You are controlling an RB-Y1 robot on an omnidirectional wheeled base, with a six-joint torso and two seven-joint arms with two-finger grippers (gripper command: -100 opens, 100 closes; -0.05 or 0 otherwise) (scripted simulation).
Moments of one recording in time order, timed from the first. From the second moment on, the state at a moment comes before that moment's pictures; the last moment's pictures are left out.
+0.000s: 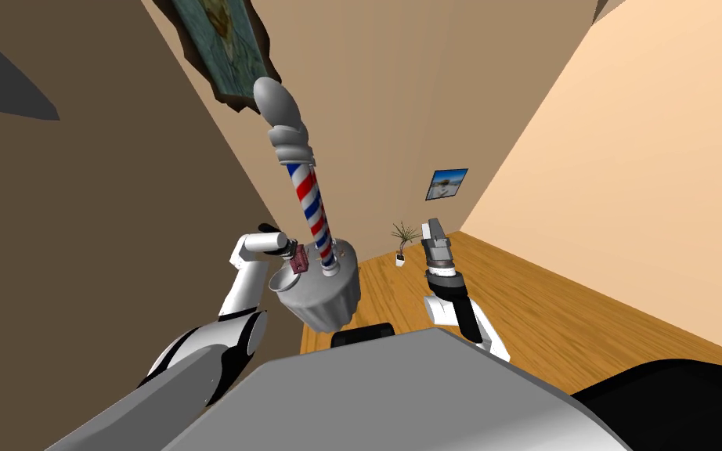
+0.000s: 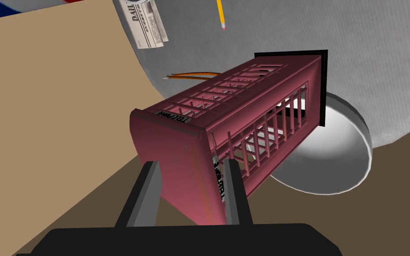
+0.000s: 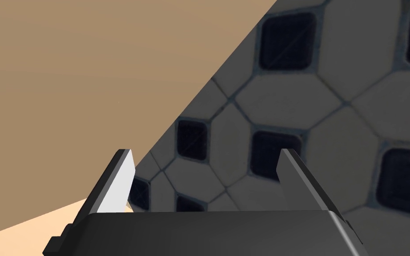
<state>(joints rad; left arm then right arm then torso) -0.58 0.45 0.20 -1.50 0.23 1.48 -0.05 0.45 -0.05 -0.06 -2.27 0.12 -0.58 0.17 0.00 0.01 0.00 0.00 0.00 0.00</state>
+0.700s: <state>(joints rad) -0.64 0.50 0.24 -1.60 0.29 1.63 -0.05 0.45 -0.05 -0.06 -2.27 0.12 -0.58 0.17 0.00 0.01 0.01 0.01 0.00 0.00</state>
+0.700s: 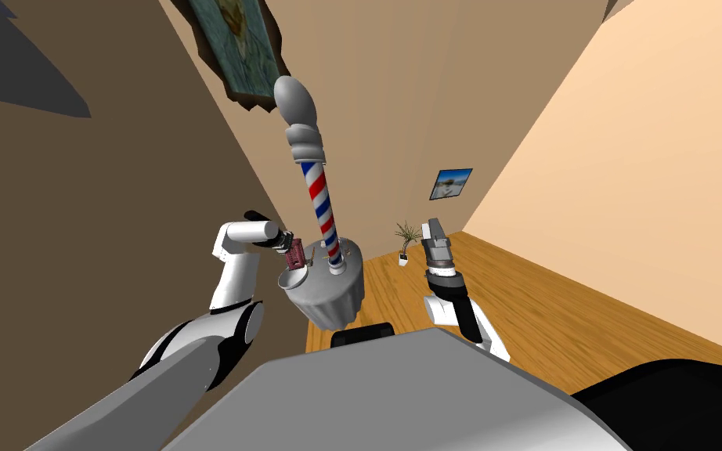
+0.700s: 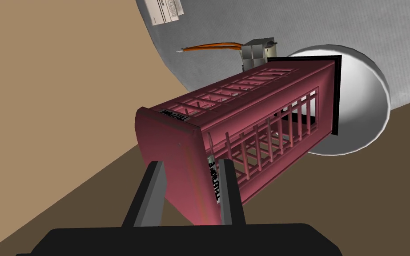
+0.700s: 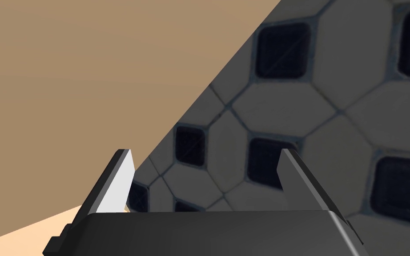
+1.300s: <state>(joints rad) -0.69 0.53 0.26 -1.67 0.34 1.77 -0.05 0.45 -0.05 -0.06 -2.27 0.12 -0.58 0.17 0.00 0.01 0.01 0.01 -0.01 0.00</state>
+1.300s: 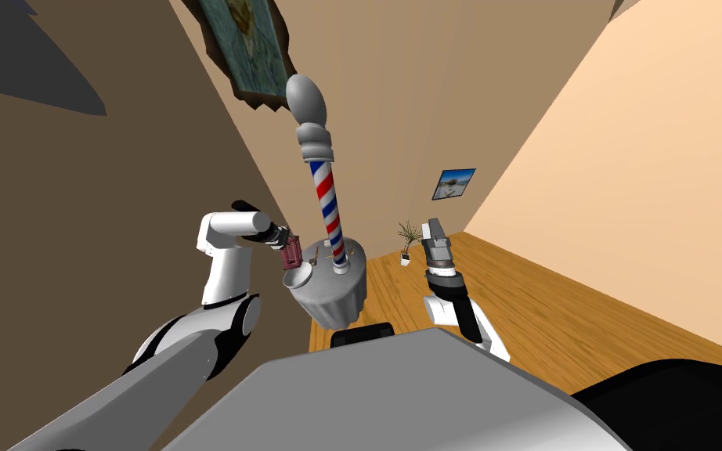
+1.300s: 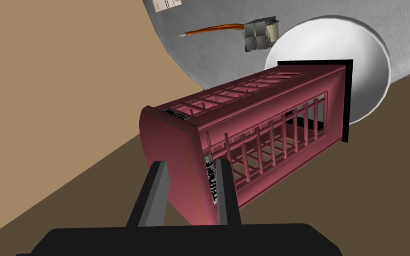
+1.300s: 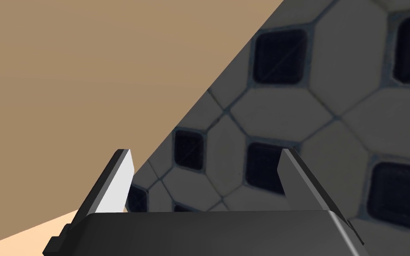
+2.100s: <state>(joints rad) -0.72 0.56 0.26 -1.71 0.35 1.89 -0.05 0.45 -0.05 -0.06 -2.27 0.12 -0.58 0.17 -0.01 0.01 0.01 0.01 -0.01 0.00</state>
